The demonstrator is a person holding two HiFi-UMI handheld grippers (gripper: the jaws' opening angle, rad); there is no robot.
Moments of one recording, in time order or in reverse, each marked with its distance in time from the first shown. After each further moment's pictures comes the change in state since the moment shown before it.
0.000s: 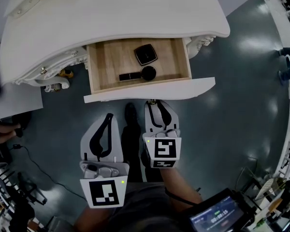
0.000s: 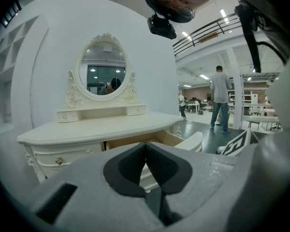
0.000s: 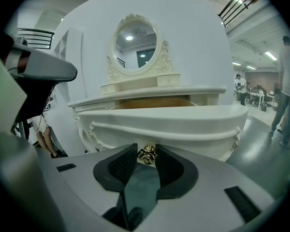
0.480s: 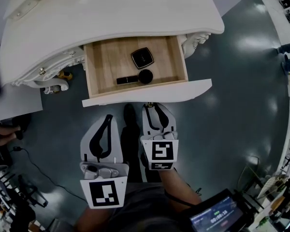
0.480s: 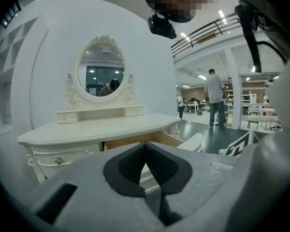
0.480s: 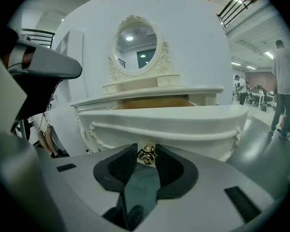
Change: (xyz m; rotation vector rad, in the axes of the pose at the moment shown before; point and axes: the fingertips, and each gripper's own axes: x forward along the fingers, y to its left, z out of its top) left arm -0.005 -0.010 -0.003 0.011 -0.002 -0.009; right arm -0.010 0.003 -0.011 0.001 -0.002 0.005
